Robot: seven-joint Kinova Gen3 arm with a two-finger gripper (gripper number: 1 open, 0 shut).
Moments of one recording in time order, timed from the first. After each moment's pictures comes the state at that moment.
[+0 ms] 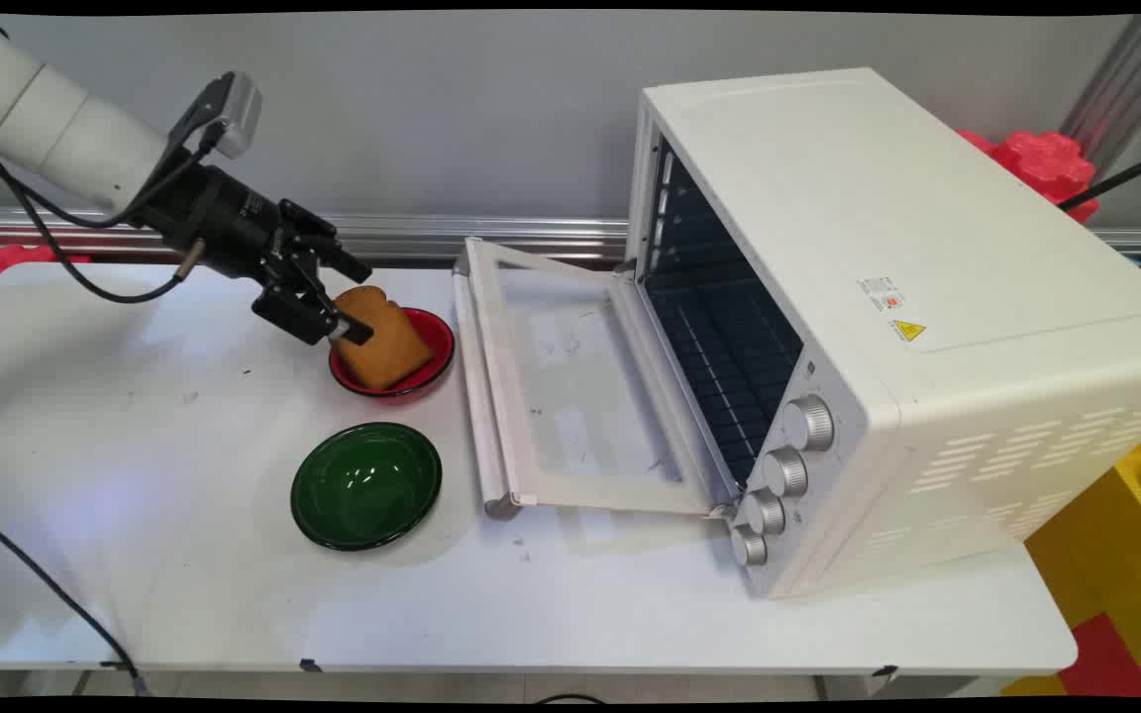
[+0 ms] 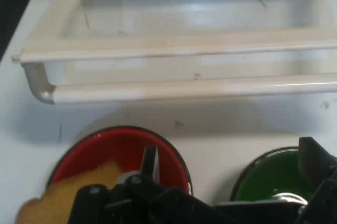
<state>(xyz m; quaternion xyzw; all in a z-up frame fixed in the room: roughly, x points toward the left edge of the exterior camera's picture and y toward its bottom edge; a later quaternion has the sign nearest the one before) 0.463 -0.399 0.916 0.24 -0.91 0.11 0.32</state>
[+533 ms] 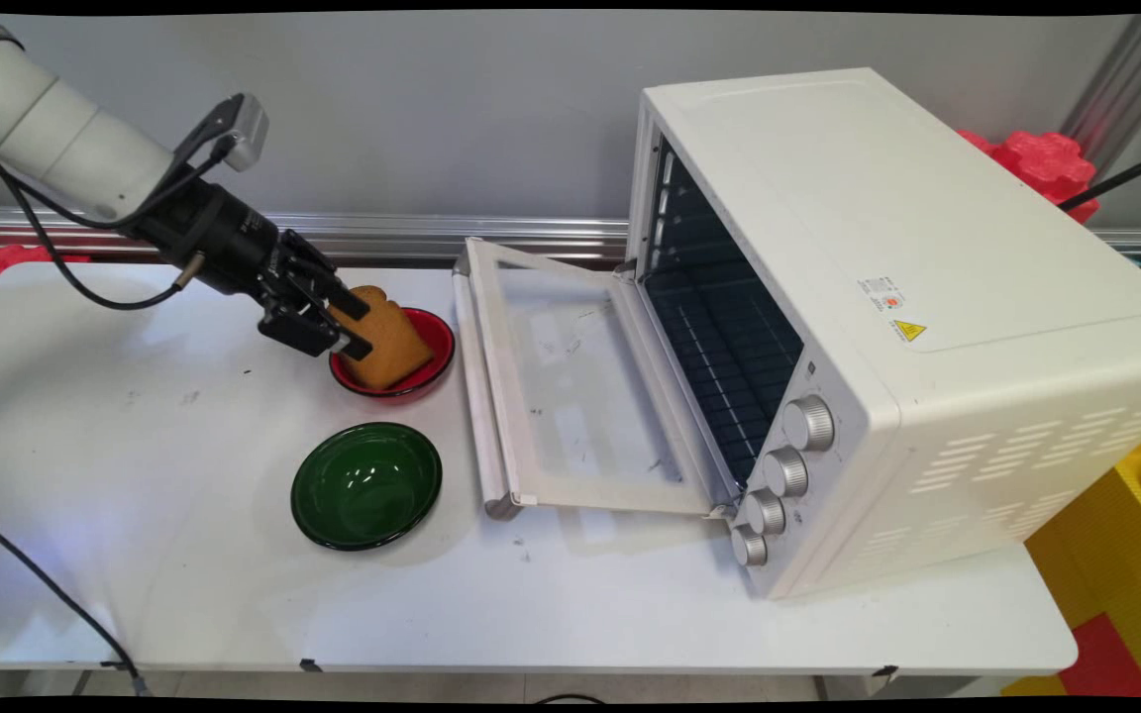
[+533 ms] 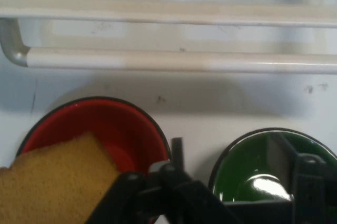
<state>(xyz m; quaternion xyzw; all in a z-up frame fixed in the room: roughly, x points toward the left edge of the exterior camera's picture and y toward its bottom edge) 0.465 -0.401 0.905 0.27 -0.91 0.07 0.30</state>
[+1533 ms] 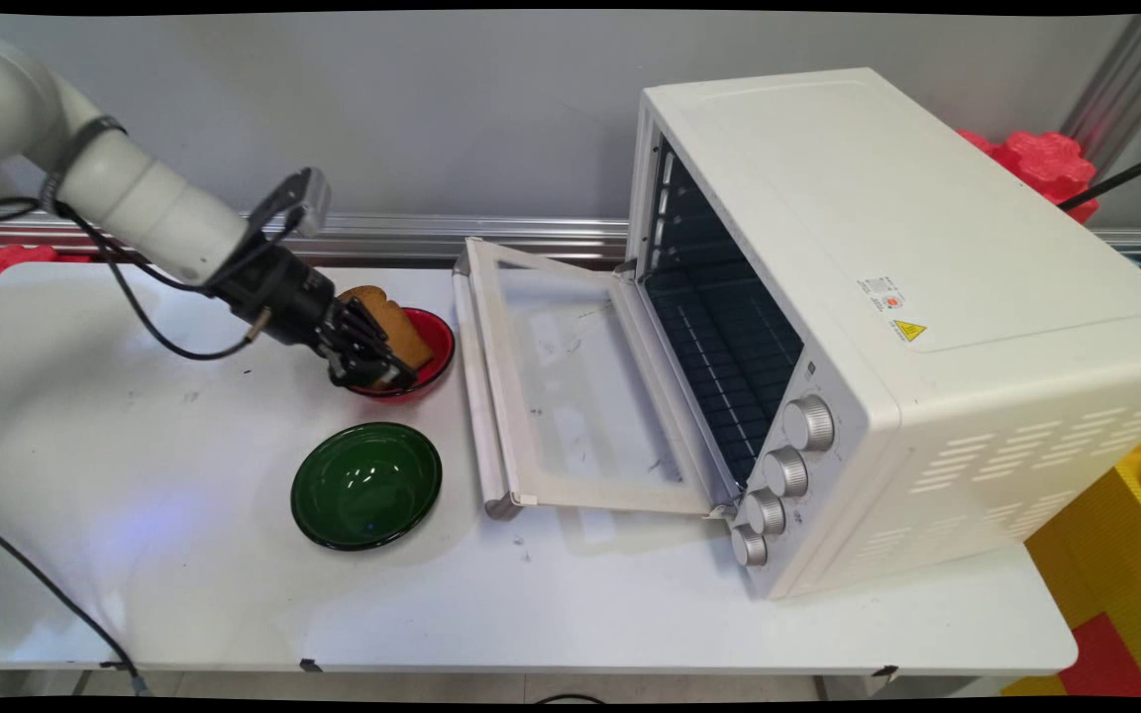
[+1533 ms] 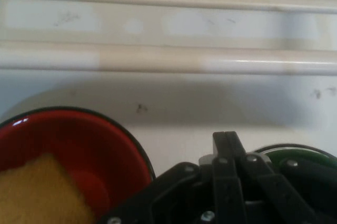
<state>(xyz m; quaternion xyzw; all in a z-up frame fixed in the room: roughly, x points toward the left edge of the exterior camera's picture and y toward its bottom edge) 0.444 -0.423 0.835 0.27 -0.91 0.03 0.32</state>
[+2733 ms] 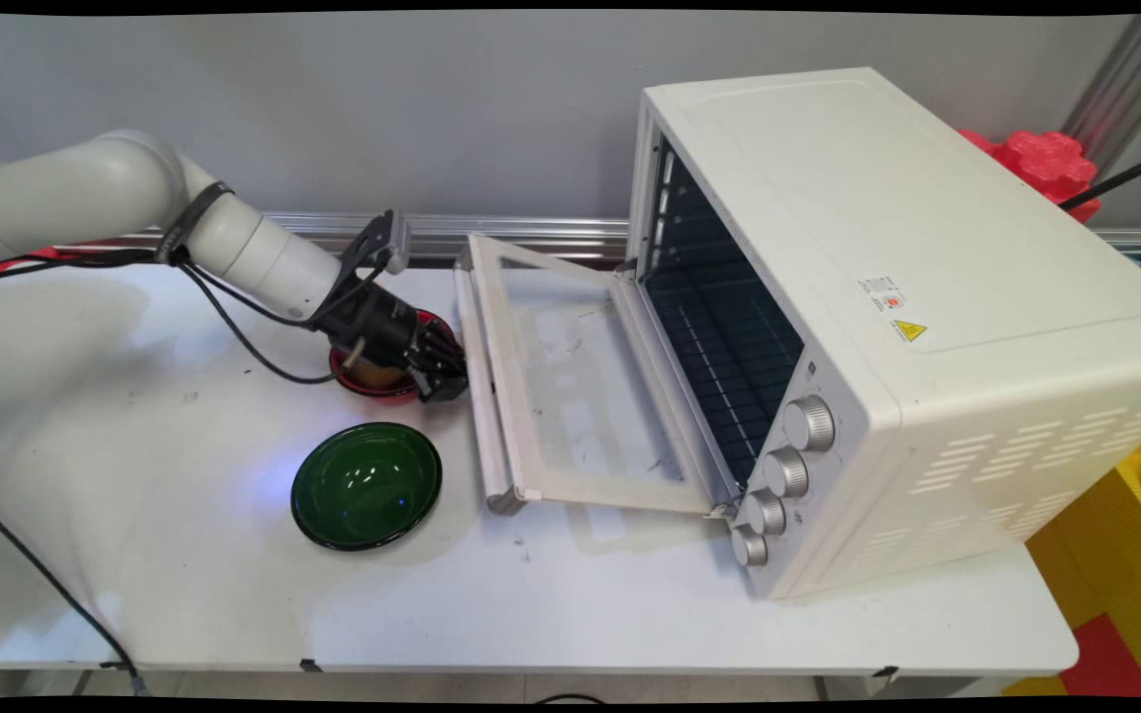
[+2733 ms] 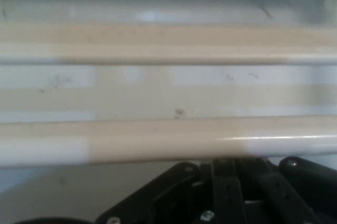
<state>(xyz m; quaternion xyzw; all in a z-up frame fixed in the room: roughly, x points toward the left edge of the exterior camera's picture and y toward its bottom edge) 0.402 -0.463 0.771 0.24 -0.90 0.04 0.37</state>
